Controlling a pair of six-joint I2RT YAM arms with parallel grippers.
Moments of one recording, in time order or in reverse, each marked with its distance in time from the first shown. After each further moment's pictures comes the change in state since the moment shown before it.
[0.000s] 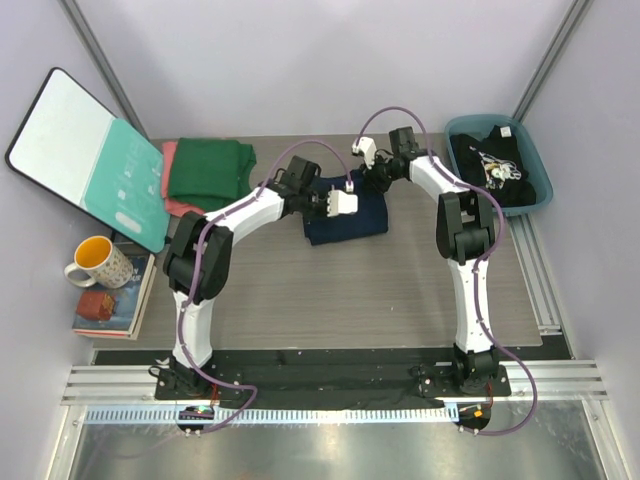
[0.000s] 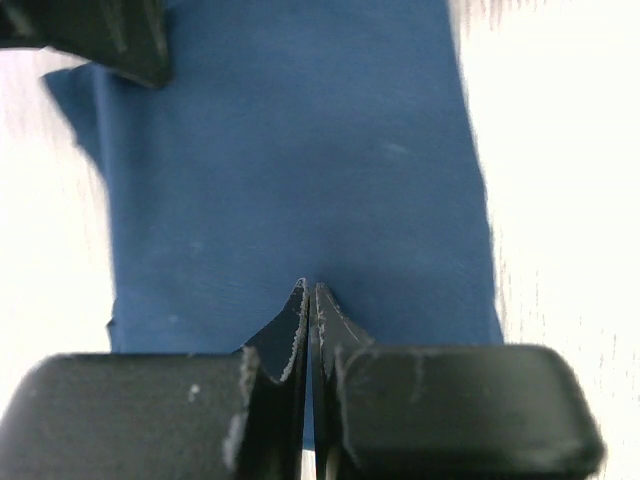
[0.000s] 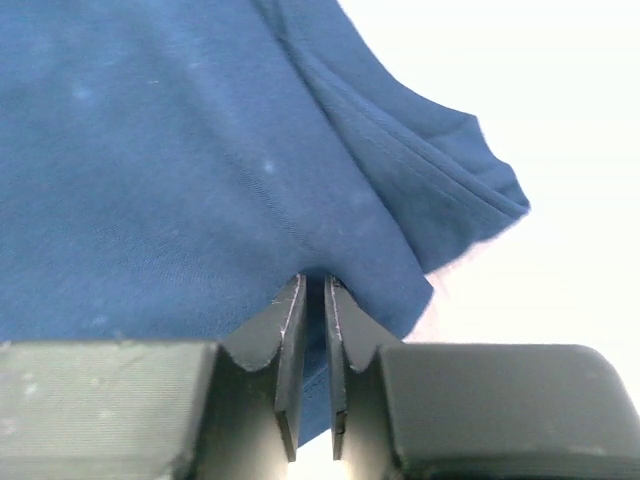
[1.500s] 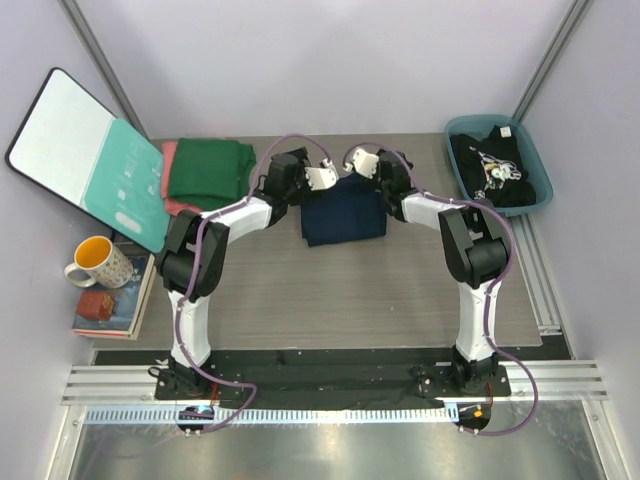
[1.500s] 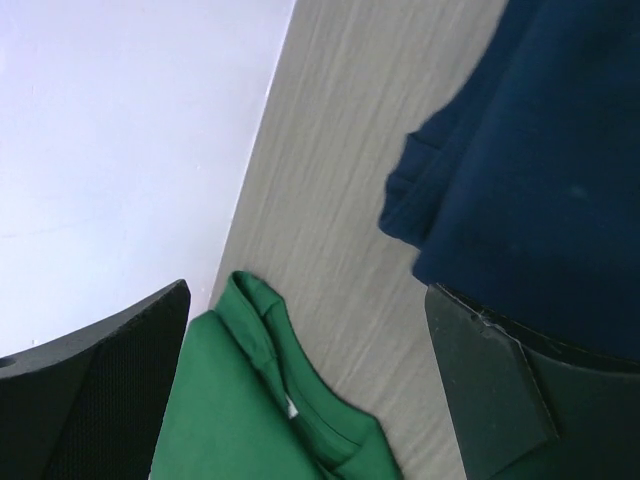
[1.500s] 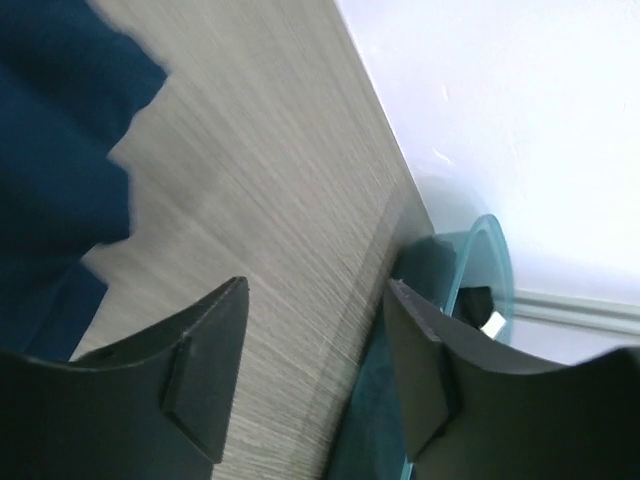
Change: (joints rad) left arm 0.074 0.006 -0.159 0.602 -0.543 -0.061; right arm 0.137 -0.320 -0.691 0.917 0.906 -0.289
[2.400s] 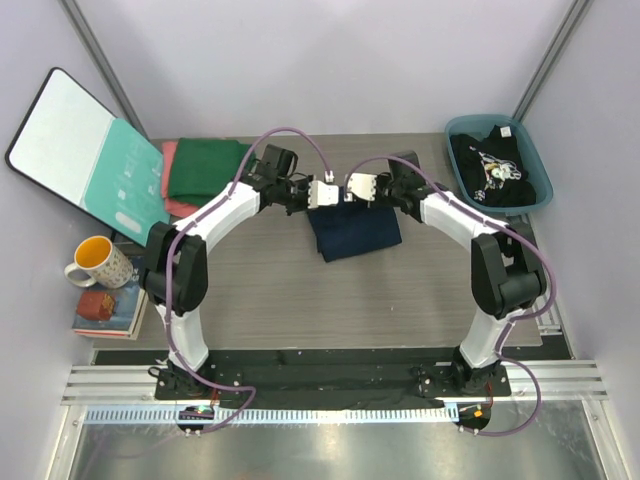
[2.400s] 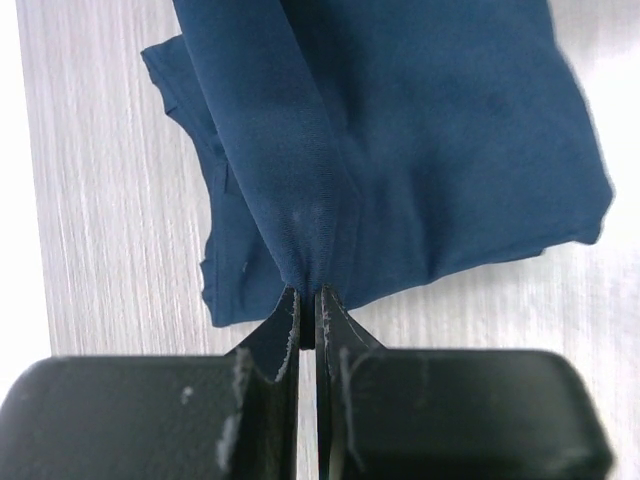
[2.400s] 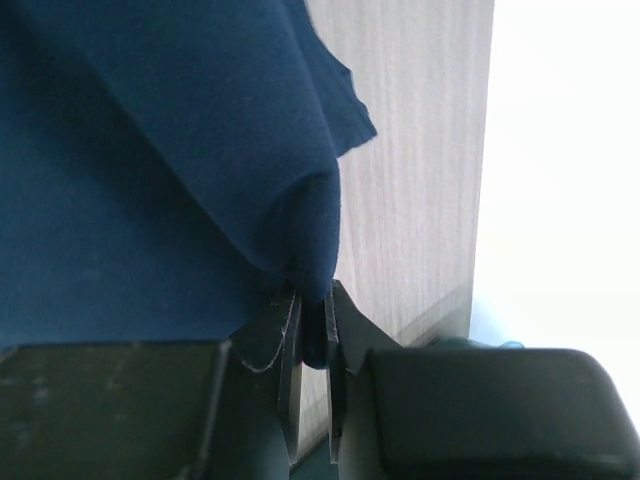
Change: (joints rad) left arm 0.007 -0.167 0.126 -0.729 0.648 0.141; right arm 0.001 -0.304 -0.031 -0.583 -0.444 -0.203
